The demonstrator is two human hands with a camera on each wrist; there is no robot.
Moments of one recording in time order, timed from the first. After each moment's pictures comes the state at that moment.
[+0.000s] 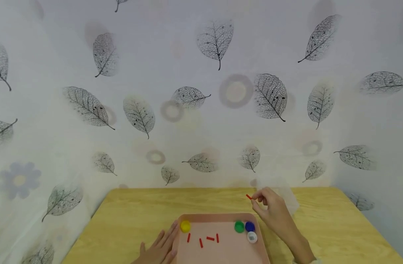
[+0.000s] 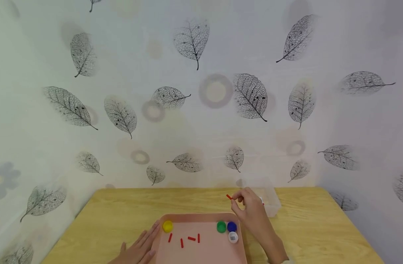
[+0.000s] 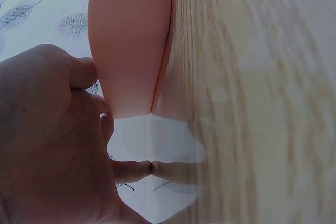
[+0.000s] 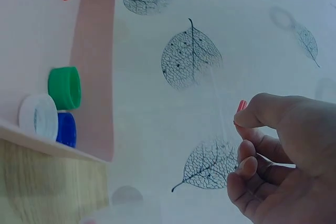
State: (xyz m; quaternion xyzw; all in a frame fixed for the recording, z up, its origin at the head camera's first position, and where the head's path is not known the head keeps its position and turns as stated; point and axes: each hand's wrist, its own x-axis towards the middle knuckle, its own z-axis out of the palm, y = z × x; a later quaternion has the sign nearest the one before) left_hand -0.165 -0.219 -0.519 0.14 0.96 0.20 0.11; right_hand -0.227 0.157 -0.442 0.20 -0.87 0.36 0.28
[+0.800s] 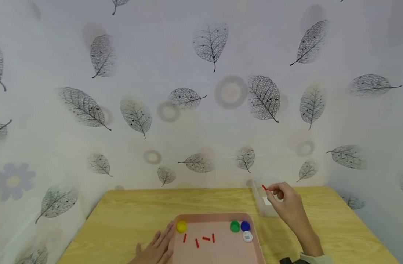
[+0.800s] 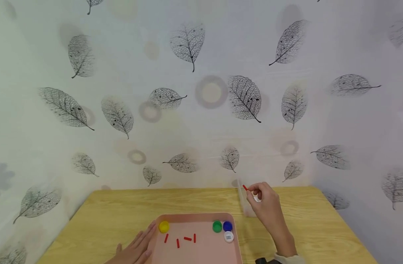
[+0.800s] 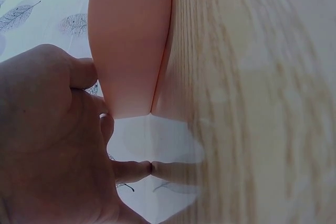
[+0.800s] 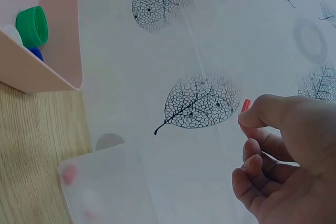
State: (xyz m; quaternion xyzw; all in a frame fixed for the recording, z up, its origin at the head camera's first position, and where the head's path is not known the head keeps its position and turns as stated) left_hand -0.151 -0.225 -0.509 0.21 0.96 0.14 0.13; right_hand -0.230 0.202 -0.434 0.11 -0.87 0.35 0.32
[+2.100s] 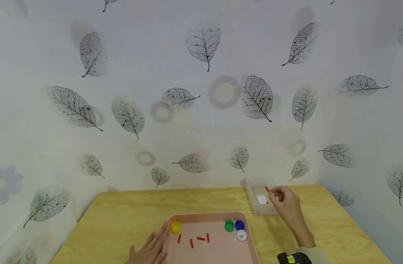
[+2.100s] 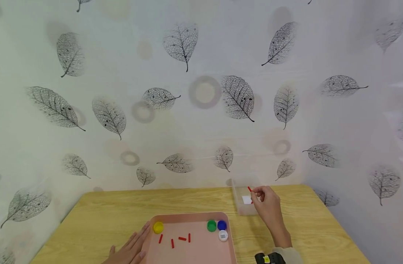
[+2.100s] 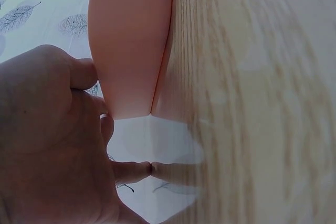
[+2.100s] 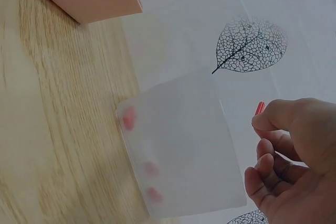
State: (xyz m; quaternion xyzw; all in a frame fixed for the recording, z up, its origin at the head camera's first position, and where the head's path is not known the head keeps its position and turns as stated) left_hand -0.166 -0.217 -0.523 0.13 0.97 0.19 0.09; right_hand -0.252 0.237 -0.477 0.02 -0.89 0.36 0.30
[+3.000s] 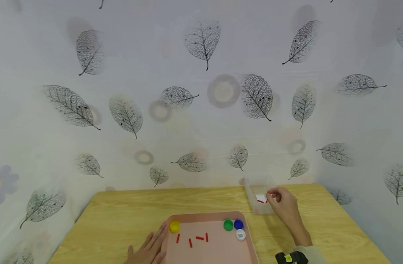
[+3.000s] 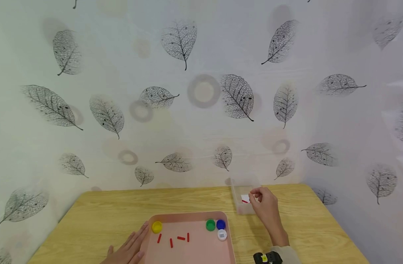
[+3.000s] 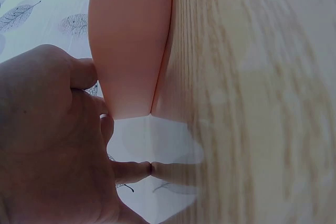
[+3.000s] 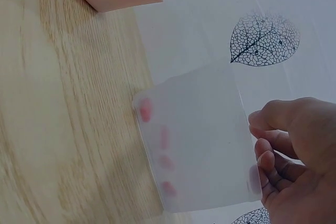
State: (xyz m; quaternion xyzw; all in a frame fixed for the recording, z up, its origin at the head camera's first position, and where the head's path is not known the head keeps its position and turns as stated) left_hand -0.167 -0.216 -0.519 0.12 0.96 0.21 0.11; right_hand -0.259 0.237 -0.490 0.03 -0.89 0.33 0.30
